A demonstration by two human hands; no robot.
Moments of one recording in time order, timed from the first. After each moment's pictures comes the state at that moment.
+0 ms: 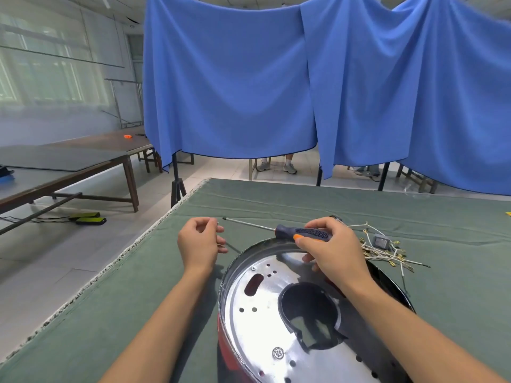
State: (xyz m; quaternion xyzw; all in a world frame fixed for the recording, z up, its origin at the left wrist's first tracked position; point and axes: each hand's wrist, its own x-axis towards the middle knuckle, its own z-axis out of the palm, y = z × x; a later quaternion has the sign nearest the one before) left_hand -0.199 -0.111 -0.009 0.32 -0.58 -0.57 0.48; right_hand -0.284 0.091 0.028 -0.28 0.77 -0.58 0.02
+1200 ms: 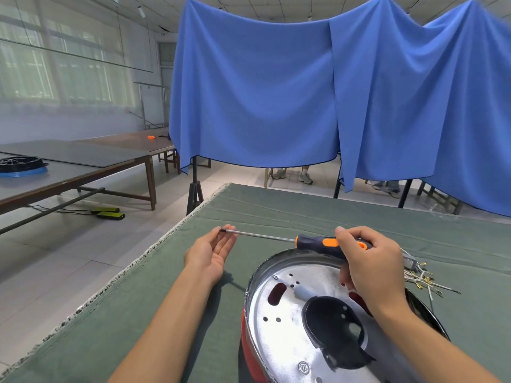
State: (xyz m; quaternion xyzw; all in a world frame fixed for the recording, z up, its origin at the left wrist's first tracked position) left_hand -0.169 -0.126 0.009 0.25 -0.22 -0.87 0.38; right_hand -0.269 0.091 0.038 -0.29 0.71 -0.63 -0.08
